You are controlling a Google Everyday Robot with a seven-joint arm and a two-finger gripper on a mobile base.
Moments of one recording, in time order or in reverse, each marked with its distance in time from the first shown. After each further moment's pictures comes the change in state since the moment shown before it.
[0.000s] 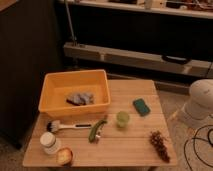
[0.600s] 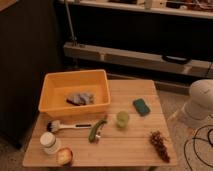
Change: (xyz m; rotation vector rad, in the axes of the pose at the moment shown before) arm -0.002 0.002 0.001 -0.005 -0.010 -0.033
